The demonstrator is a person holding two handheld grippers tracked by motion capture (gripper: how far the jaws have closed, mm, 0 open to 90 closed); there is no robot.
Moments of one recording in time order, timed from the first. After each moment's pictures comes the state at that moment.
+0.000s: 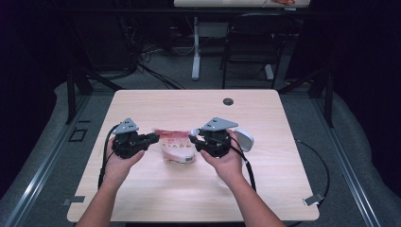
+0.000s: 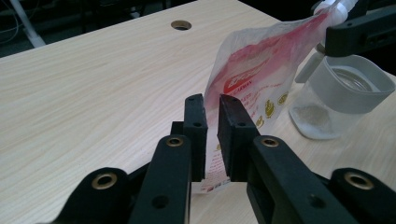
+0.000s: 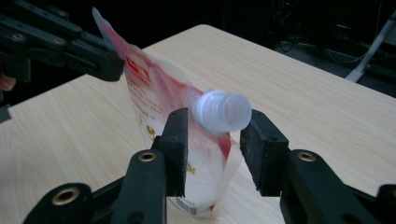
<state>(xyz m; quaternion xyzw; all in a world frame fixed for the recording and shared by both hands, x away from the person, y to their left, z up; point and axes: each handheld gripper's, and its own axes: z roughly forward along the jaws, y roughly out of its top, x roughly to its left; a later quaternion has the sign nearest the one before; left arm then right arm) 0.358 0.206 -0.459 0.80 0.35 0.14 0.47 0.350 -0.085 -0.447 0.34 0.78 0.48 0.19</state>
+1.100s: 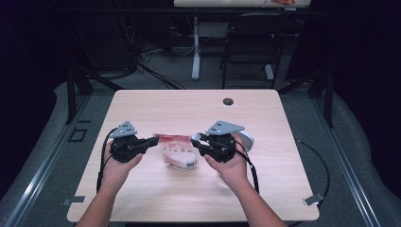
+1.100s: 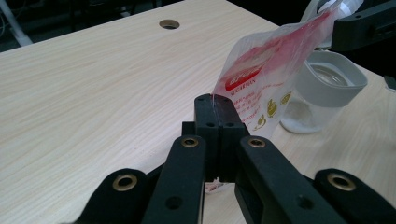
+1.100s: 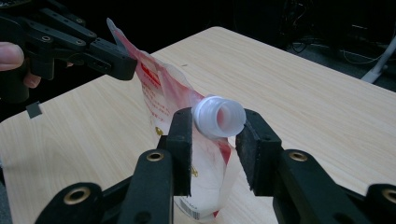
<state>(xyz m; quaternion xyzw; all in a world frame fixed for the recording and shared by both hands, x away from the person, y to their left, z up) 0.343 0.207 -0.455 0.80 0.34 0.12 0.48 0.331 -0.096 -0.439 0.33 0.79 0.49 0.17</state>
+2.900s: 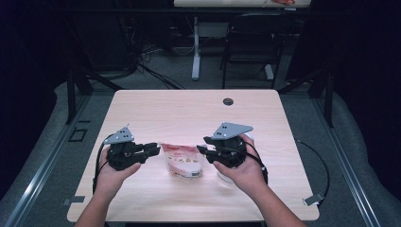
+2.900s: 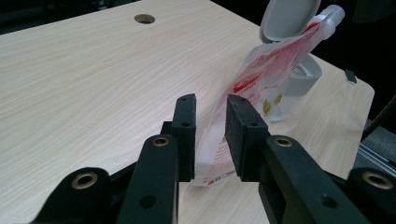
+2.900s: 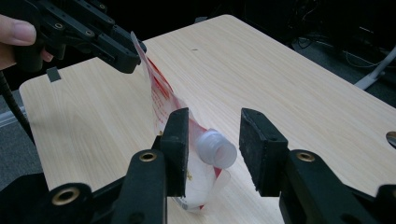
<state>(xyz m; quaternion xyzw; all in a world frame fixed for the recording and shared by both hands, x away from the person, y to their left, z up) 0.323 0.210 -0.449 0.80 0.33 0.09 0.49 0.302 -0.111 -0.400 0.29 0.83 0.45 0.18</state>
